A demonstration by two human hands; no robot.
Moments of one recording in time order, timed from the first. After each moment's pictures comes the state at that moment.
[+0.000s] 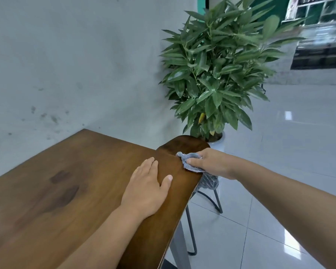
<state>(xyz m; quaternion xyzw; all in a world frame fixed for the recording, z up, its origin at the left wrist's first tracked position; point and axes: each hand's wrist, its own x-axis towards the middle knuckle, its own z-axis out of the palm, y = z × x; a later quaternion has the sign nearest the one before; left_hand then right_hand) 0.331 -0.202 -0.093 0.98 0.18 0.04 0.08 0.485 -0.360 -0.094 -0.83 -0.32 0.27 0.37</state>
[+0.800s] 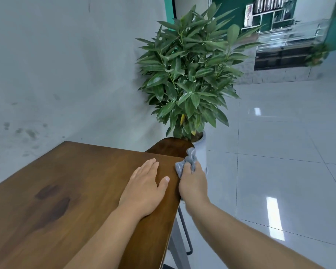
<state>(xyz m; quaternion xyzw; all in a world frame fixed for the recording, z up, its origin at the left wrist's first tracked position) 0.326 -0.200 -0.092 0.99 0.07 0.04 0.11 0.374 -0.314 -0.119 -0.73 0.09 0.05 0.68</state>
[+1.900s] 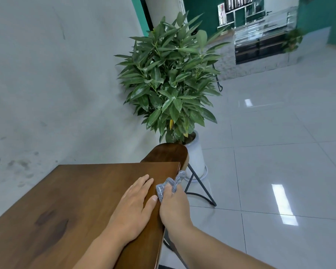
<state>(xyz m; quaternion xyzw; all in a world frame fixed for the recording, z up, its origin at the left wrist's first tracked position) 0.297 -0.198 -0.090 0.99 0.02 0.01 0.12 0.323 -0.309 -0.117 -0.71 0.11 0.12 0.69</state>
